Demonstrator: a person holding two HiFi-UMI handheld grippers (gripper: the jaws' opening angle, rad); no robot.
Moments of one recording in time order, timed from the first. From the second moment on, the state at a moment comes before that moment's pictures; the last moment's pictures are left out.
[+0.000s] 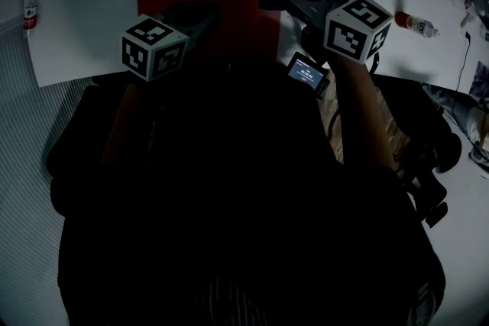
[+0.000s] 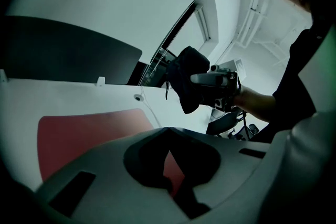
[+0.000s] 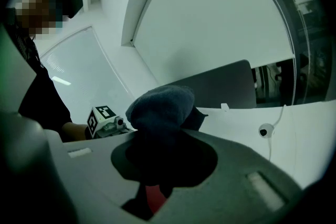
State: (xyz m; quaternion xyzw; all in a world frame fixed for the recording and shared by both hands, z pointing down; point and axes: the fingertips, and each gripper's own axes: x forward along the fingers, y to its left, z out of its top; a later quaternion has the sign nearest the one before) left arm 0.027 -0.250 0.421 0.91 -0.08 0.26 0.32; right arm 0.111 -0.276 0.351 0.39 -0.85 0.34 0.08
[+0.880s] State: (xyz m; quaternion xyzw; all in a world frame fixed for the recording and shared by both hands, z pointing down) left arm 0.044 -0.259 0.527 0.85 -0.10 0.36 0.36; right arm 0.130 -0.271 0.584 0.32 -0.80 0.43 0.28
